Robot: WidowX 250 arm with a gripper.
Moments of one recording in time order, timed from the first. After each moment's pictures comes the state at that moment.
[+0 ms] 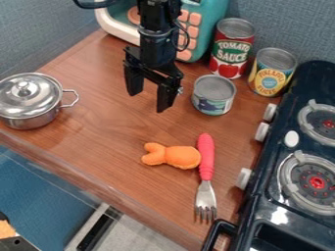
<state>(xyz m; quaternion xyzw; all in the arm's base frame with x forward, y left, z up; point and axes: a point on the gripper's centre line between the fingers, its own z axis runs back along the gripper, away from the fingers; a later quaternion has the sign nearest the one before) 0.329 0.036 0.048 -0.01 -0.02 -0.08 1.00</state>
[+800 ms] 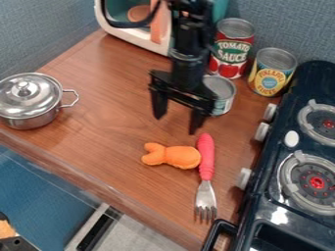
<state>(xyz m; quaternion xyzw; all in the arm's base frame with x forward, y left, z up) 0.326 -0.021 0.037 -0.02 -0.01 -0.01 1.00</state>
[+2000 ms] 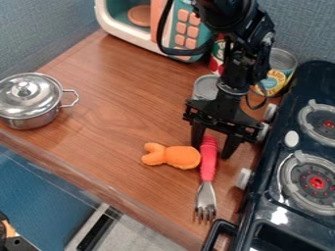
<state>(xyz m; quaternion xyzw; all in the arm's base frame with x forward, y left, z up) 0.328 -0.074 0.012 0.02 0.00 0.09 1.00</state>
